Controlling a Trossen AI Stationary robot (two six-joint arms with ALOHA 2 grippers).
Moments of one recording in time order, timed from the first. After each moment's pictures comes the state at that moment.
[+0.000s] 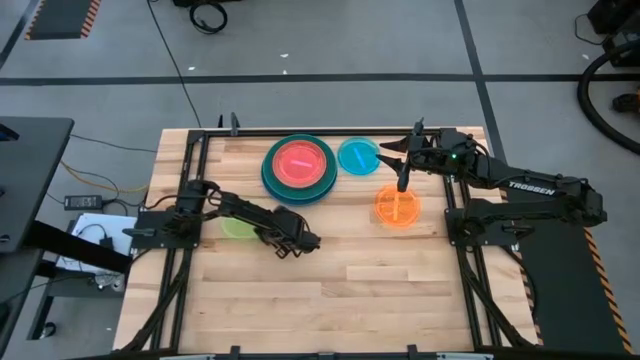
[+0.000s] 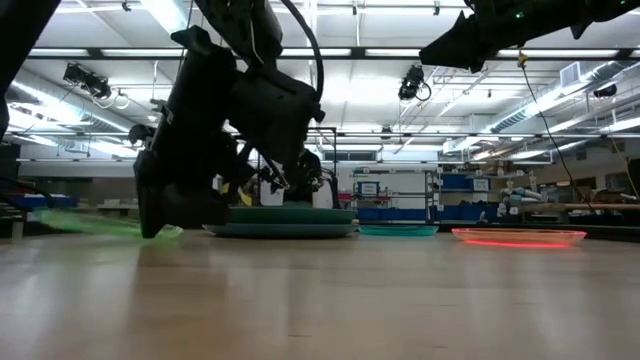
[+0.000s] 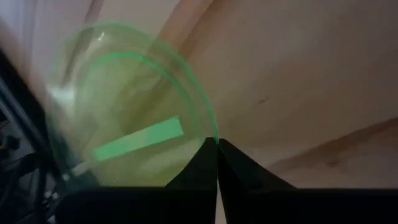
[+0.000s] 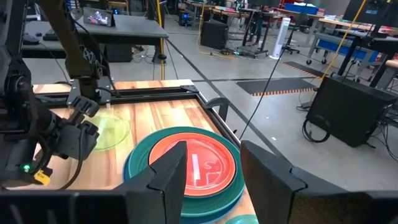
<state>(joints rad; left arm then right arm) -0.16 2.10 1.34 -1.29 -0.25 -1.04 -0.37 0.80 0.65 0.01 0.00 -0.13</state>
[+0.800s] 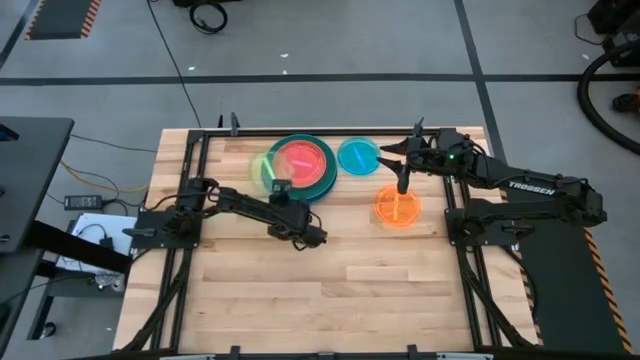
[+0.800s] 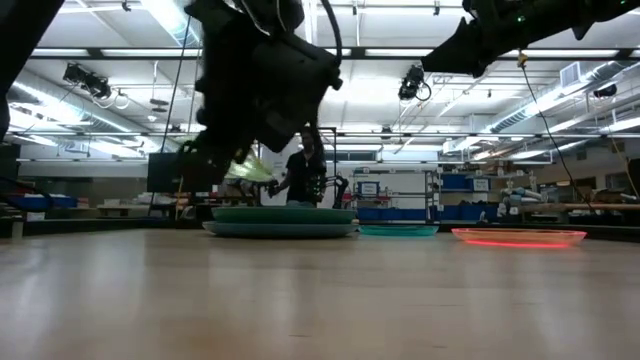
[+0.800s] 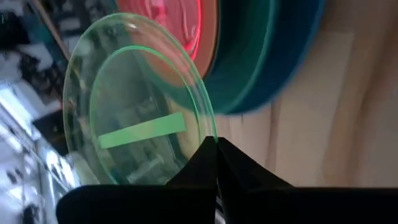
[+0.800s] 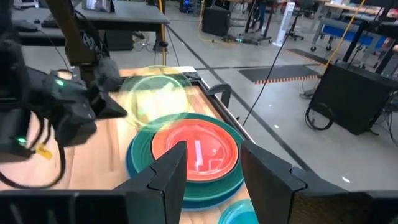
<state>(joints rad) -0.13 2.10 1.51 -1.47 -0.86 -0.33 -0.37 0.80 0.65 -0.05 0.00 -0.11</state>
